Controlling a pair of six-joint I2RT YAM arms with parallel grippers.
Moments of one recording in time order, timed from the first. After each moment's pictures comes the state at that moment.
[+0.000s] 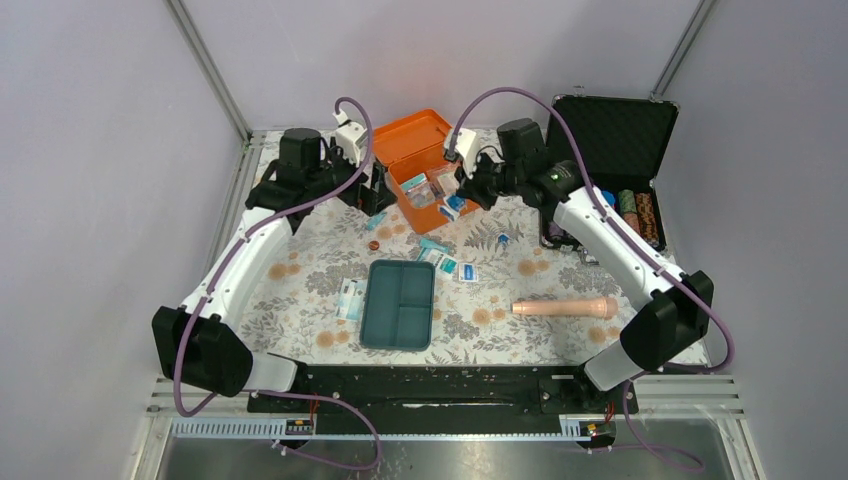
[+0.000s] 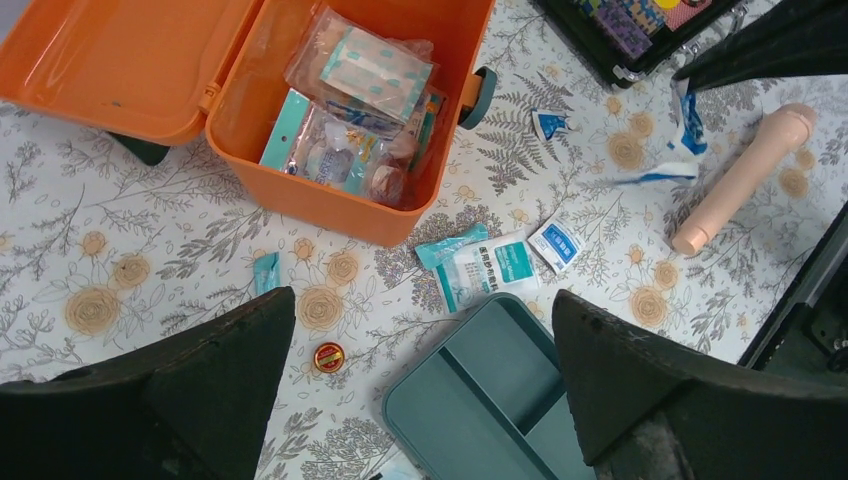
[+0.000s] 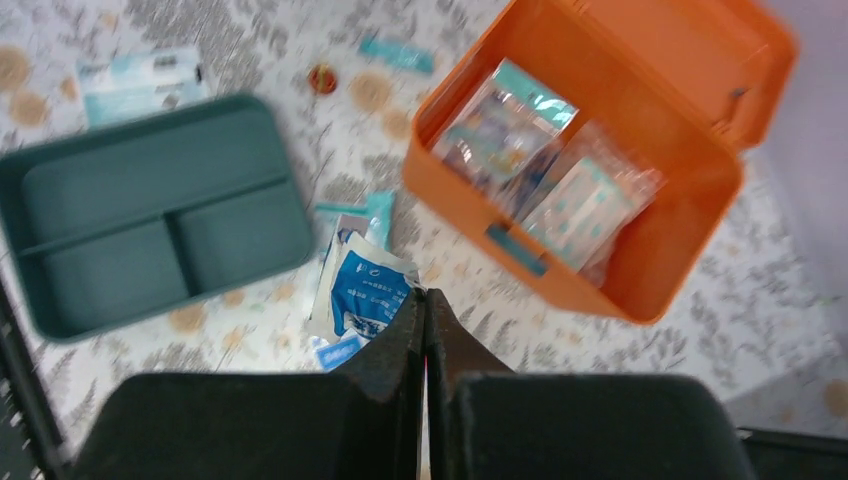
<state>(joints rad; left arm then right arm) -0.26 1.36 1.28 -0.44 0.56 0.10 0.53 1.55 1.51 -0.64 -0.44 -0.52</state>
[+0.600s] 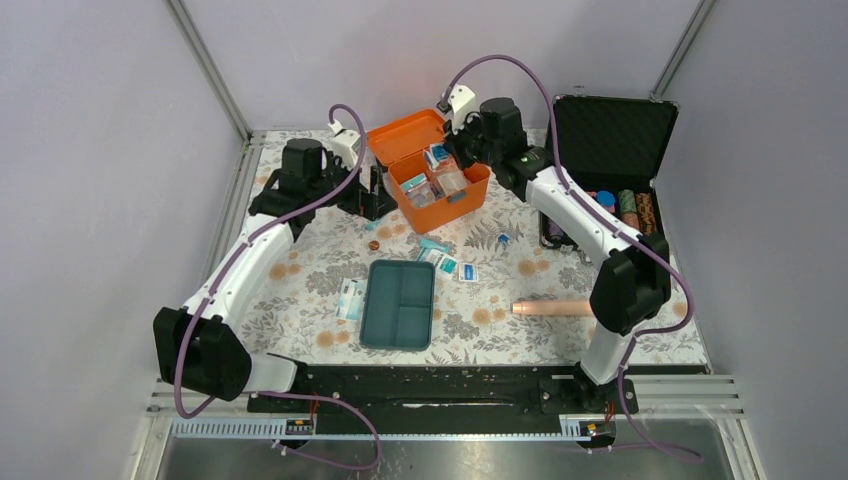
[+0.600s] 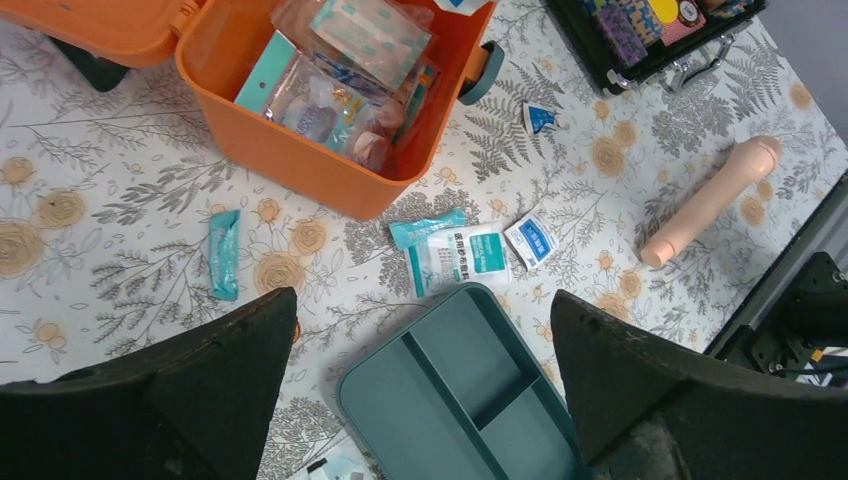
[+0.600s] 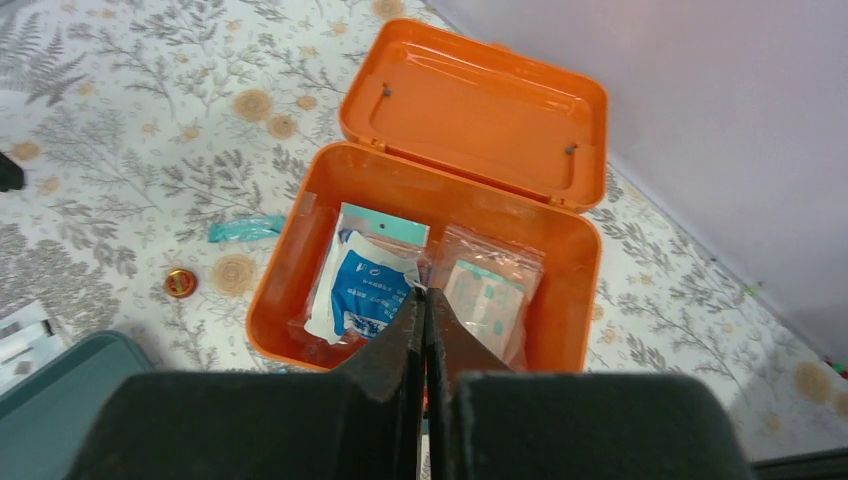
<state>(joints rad) -0.26 1.34 1.20 -0.40 0.52 -0.06 0.52 1.78 1.63 -0.23 -0.19 -0.24</state>
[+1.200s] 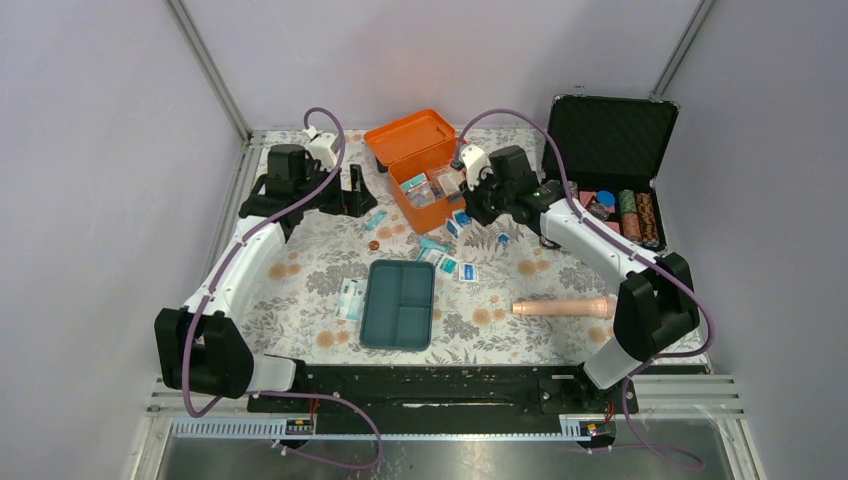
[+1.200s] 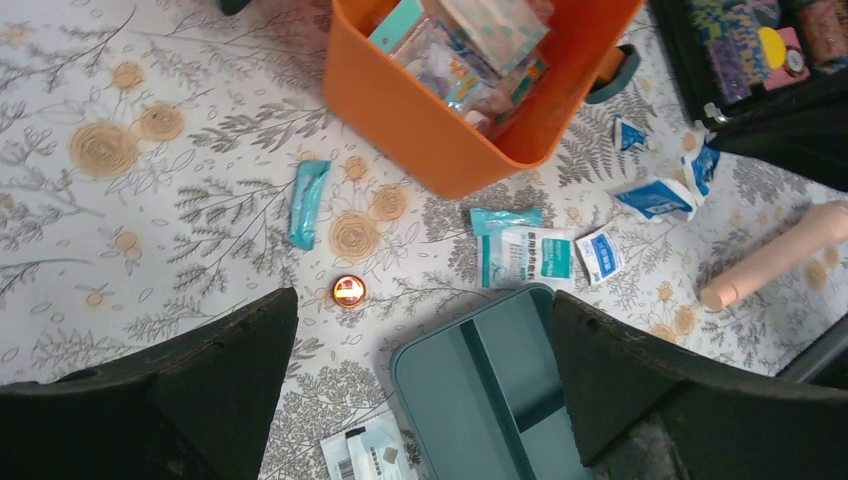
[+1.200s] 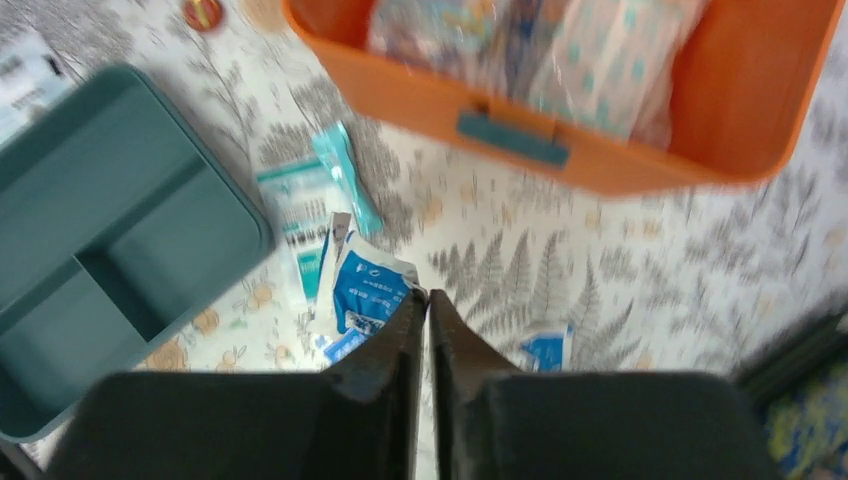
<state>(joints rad) -0.15 1.34 1.14 -0.39 0.47 -0.10 0.51 1.60 1.28 -0.38 -0.27 -0.24</state>
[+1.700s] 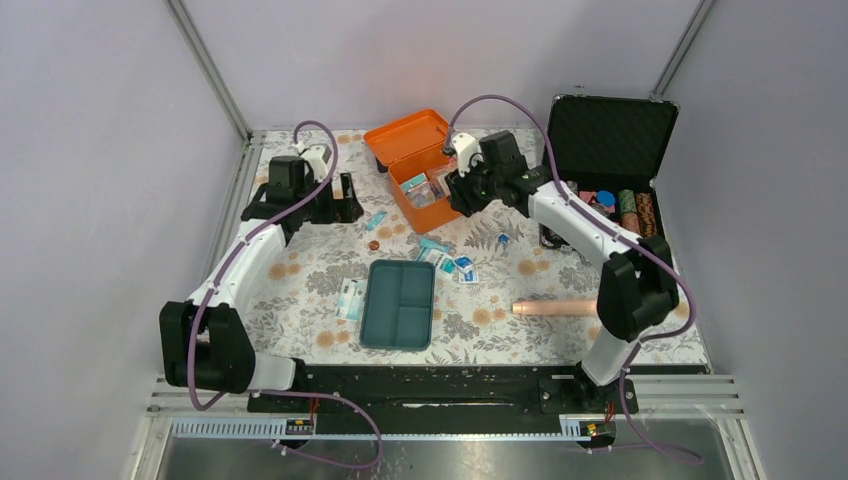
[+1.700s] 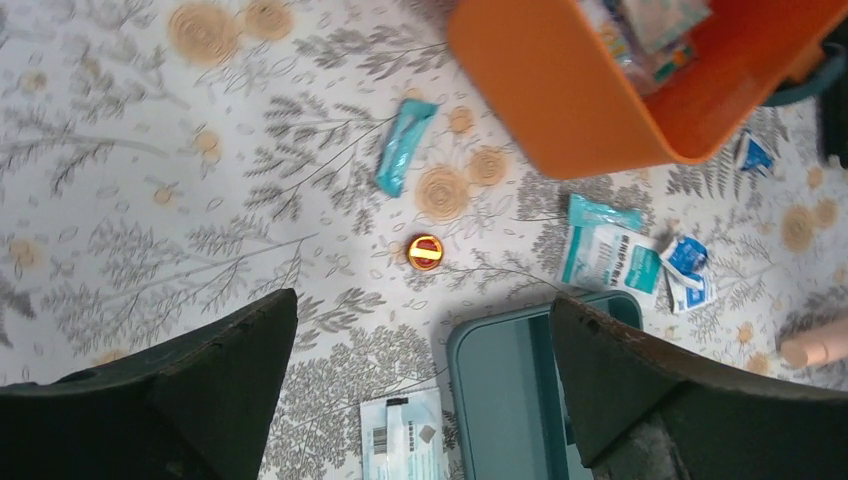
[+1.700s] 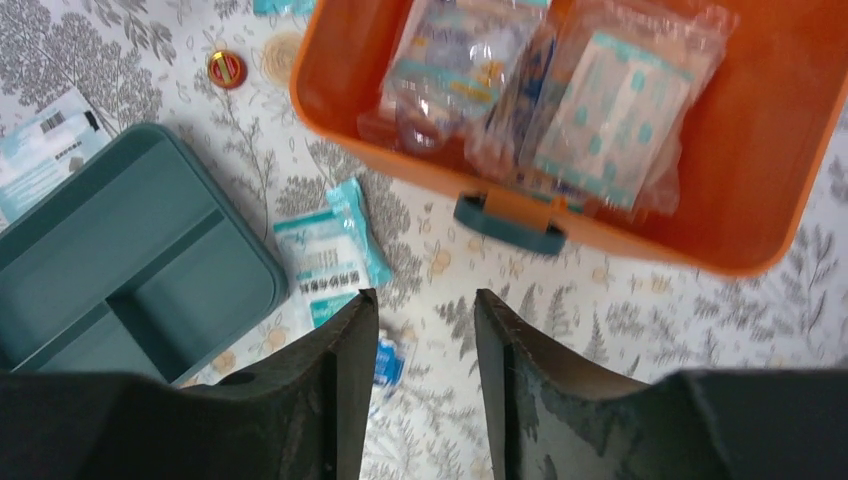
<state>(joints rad) -0.13 1.36 1.08 -0.40 0.29 -0.14 0.51 1.70 1.40 -0.45 -0.28 -0.19</state>
